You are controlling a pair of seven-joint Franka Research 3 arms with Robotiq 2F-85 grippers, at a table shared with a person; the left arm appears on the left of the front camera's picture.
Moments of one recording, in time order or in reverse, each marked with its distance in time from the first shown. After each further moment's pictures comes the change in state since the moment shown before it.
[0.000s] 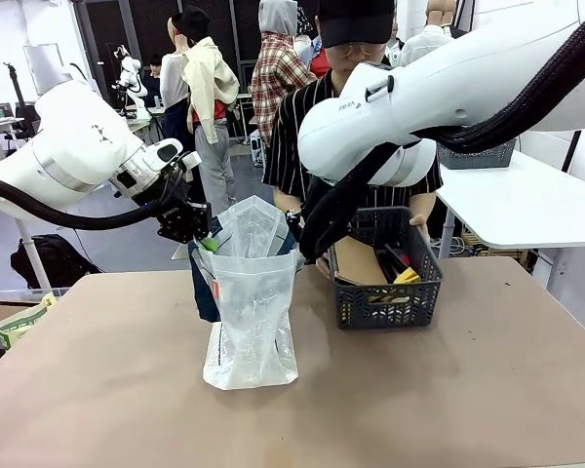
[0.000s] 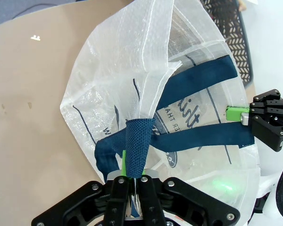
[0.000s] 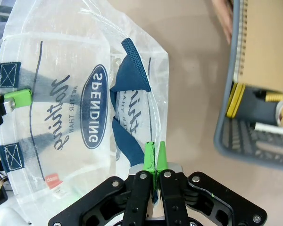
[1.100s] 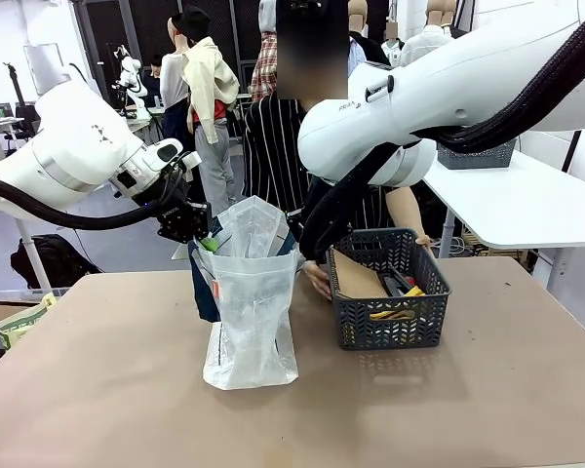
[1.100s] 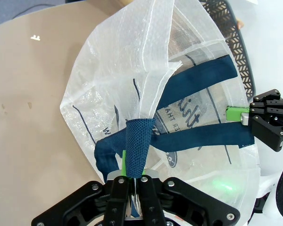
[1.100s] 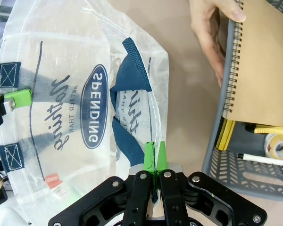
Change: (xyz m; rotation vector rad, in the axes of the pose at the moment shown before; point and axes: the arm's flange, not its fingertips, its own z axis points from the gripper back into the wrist) left arm 0.000 0.000 0.000 0.000 0.000 0.000; right arm 0.000 0.000 0.000 0.000 0.000 0.000
